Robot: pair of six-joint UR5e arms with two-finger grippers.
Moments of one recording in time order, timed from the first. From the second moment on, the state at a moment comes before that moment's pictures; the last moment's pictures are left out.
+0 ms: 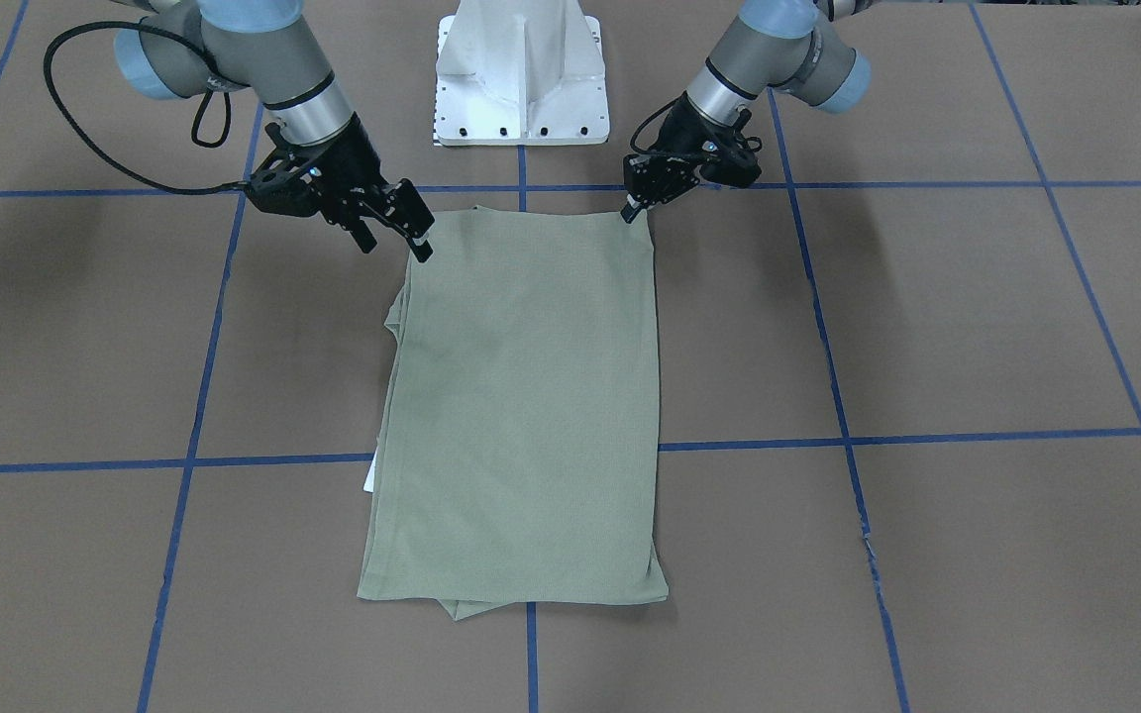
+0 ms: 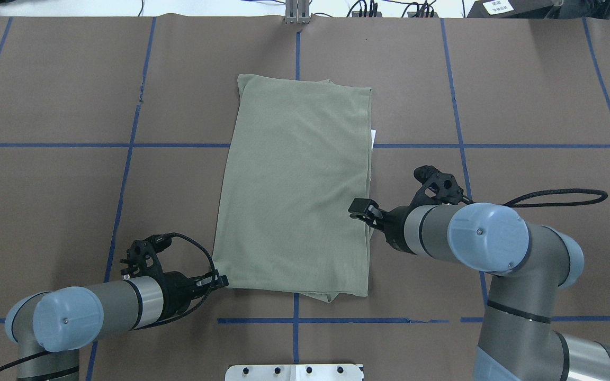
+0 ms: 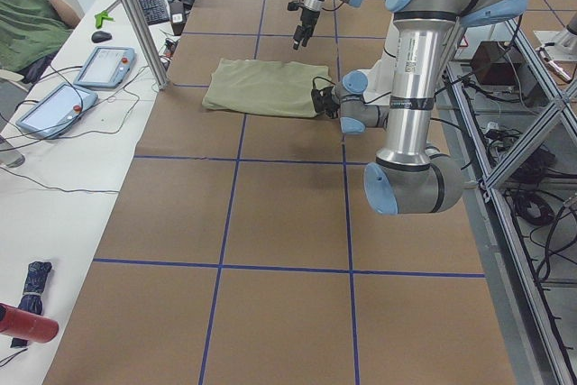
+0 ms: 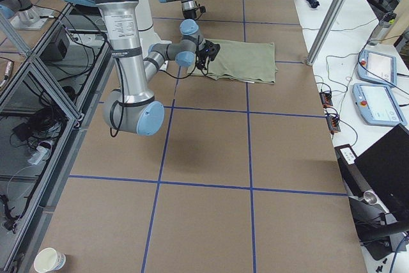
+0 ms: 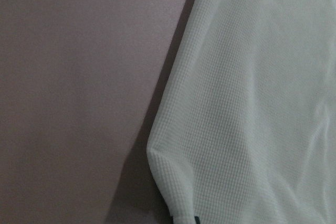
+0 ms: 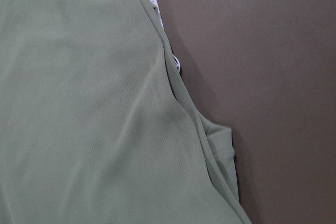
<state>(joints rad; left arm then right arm) -0.20 -1.73 -1.84 -2.46 -1.48 -1.79 0.36 -1.29 1.98 -1.19 1.58 1.91</state>
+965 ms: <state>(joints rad) -0.20 -1.73 -1.84 -2.46 -1.48 -1.79 0.15 -1.14 1.89 -1.50 1.43 2.19</state>
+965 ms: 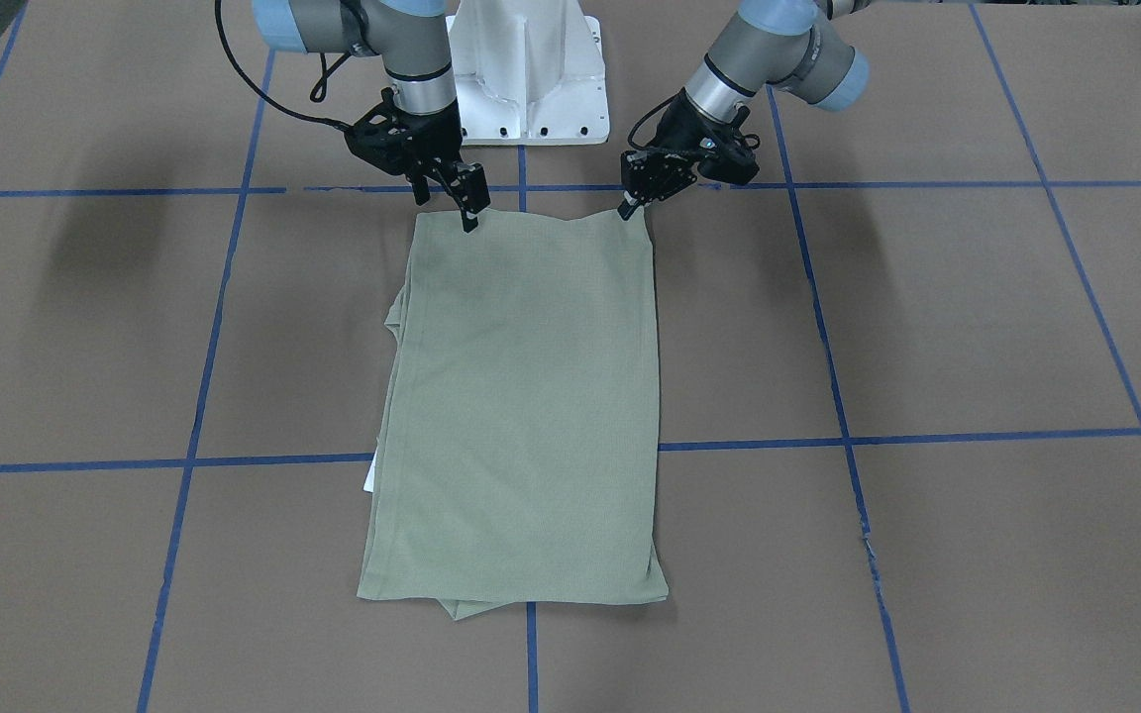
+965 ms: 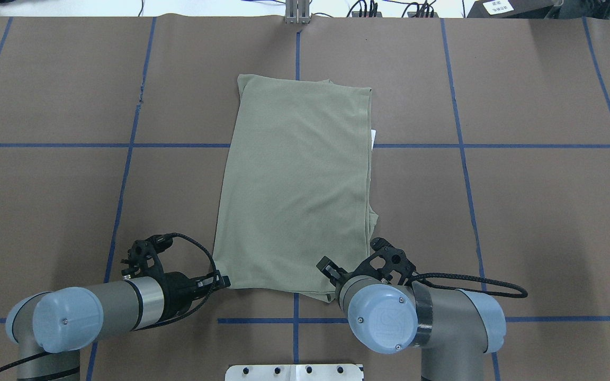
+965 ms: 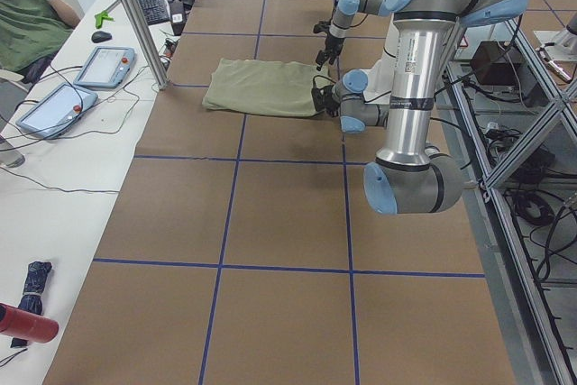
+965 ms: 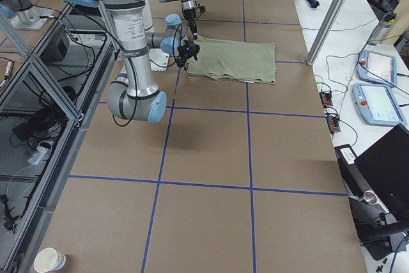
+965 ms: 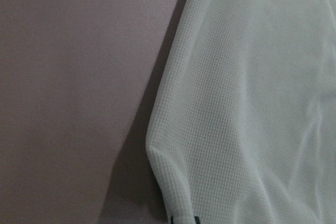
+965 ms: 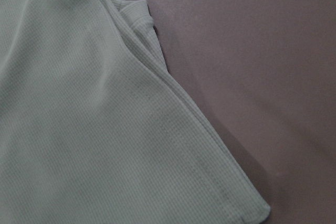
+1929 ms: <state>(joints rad) -0.20 -1.73 -1.85 -2.46 -1.48 -1.79 0.15 -1.10 1.85 -1.50 1.39 2.20</state>
